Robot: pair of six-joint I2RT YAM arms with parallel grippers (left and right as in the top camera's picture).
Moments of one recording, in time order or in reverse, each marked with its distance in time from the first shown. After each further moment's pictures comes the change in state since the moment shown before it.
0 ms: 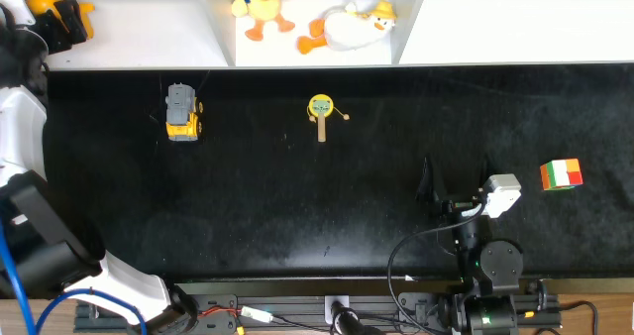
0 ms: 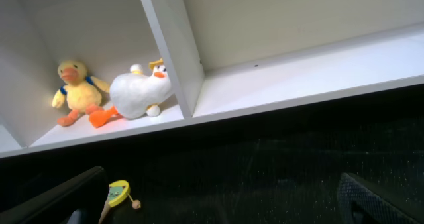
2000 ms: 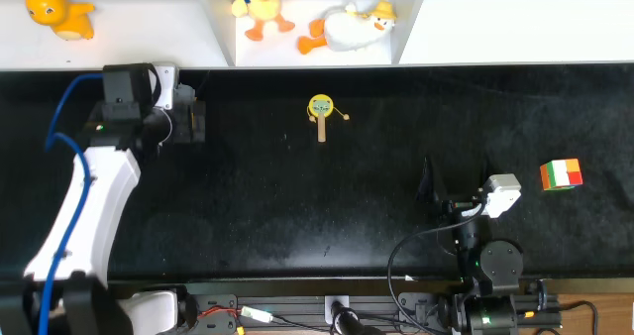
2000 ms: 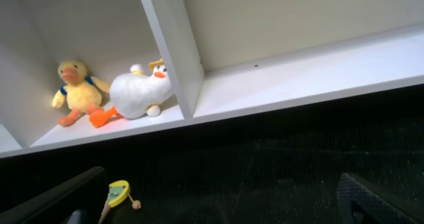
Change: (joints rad) left arm -0.437 -0.394 -0.459 -0.460 -0.240 -0.002; right arm 0.000 0.000 0.000 0.000 0.000 0.000
